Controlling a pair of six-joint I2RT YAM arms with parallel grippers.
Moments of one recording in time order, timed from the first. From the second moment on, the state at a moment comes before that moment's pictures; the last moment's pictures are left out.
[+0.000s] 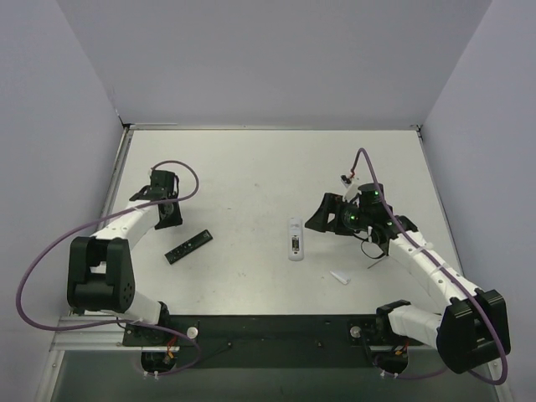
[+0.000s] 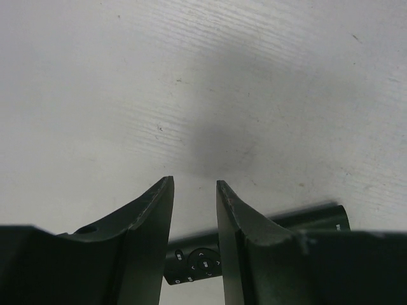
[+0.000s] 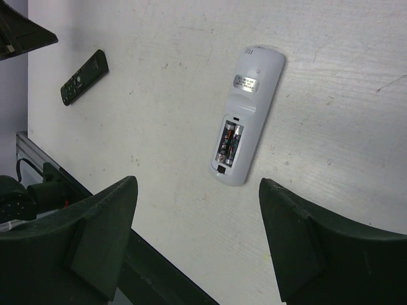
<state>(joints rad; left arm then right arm) -0.08 1.52 0.90 -0.47 -0.26 -0.29 0.31 1.13 0.68 -0.26 -0.44 0.48</state>
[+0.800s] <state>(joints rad) -0.08 1.53 0.90 -0.58 -0.17 -0.33 0.31 1.08 0.67 -0.26 -0.47 0.48</state>
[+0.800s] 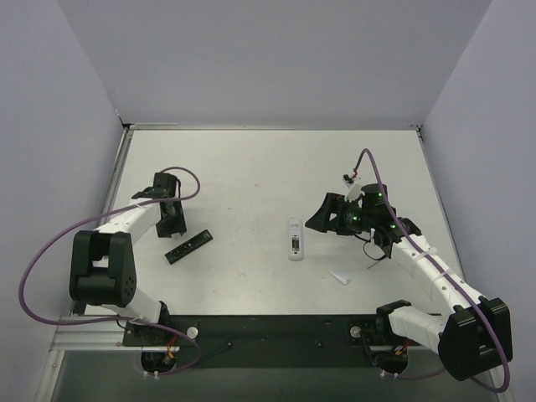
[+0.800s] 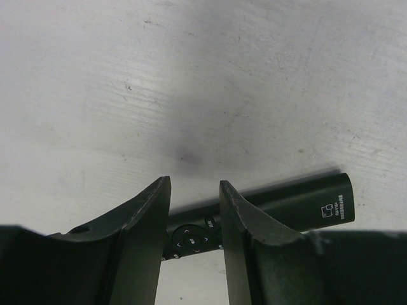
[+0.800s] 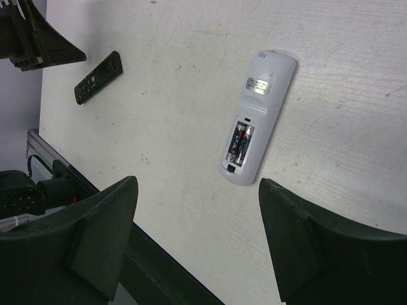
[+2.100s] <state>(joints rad) -0.40 1.54 1.00 -0.72 0.07 -0.04 0.30 1.06 0.66 -0.26 -0.48 0.49</state>
